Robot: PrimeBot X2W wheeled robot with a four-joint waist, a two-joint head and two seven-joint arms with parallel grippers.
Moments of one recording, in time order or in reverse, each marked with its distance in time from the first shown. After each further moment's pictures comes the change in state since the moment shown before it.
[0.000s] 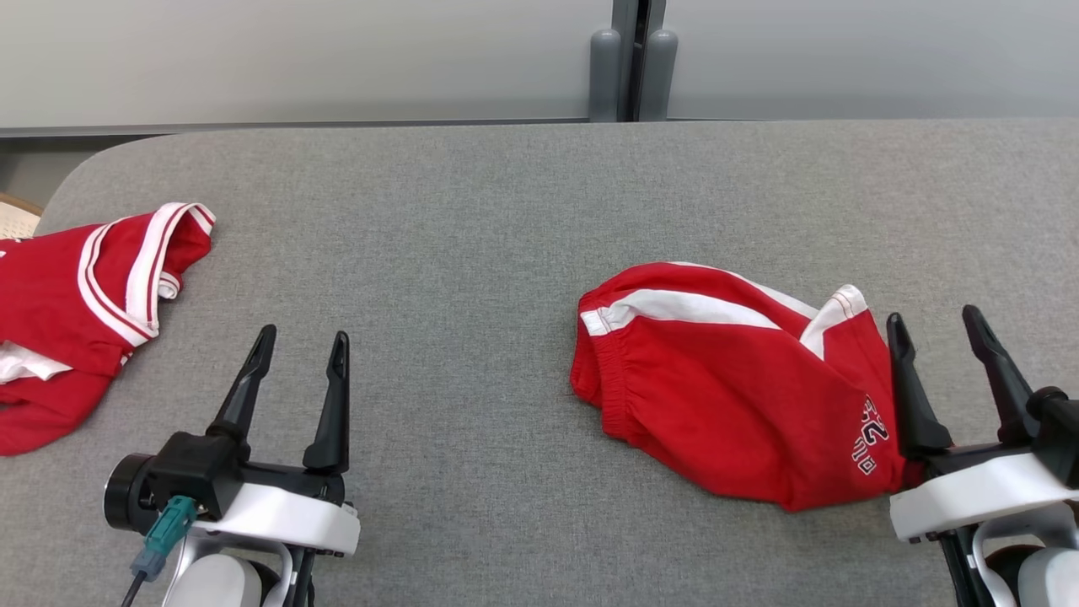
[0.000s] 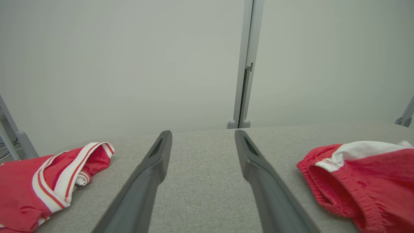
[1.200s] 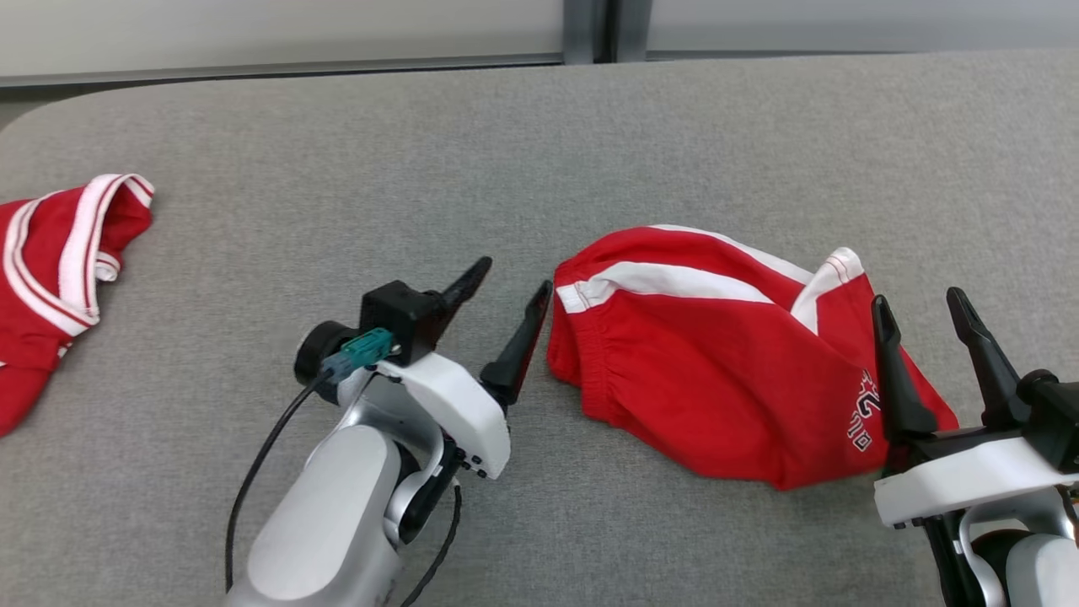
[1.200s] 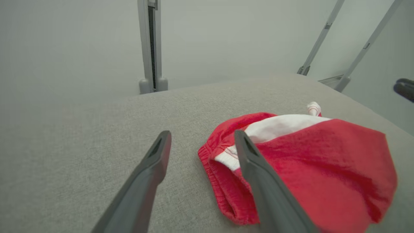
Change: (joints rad) left arm -0.327 -0.087 -0.273 0.190 -0.107 -0.098 0.246; right arm -0.020 0.020 0.024 -0.043 0.018 0.000 0.036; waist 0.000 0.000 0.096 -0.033
